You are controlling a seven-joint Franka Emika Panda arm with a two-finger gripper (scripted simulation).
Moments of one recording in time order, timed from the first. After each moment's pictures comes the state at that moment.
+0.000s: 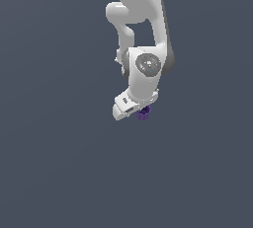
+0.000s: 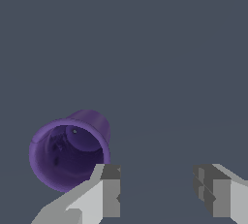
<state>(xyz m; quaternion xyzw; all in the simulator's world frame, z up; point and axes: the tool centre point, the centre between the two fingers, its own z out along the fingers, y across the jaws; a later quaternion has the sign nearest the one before) -0.023 0.034 0.124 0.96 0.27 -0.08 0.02</state>
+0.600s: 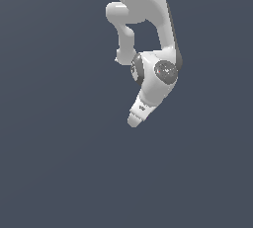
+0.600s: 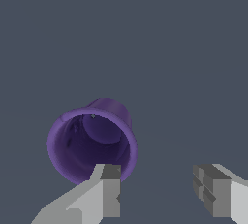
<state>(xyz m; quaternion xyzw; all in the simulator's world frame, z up) -0.031 0.065 0.108 0.88 0.47 -0.12 0.03</state>
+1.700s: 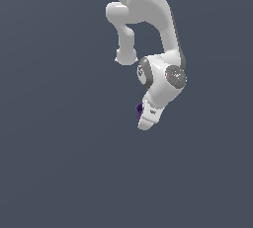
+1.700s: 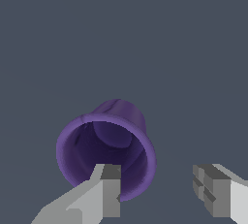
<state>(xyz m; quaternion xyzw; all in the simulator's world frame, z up) -0.038 0.083 0.094 0.80 0.59 -0.14 0.02</state>
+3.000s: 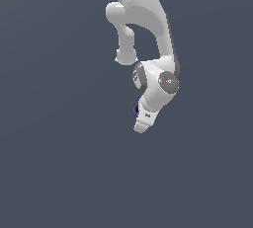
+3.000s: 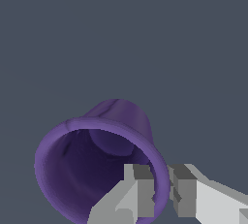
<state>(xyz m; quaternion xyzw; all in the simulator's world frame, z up) -0.038 0.068 0.073 0.80 0.59 -0.14 0.02</state>
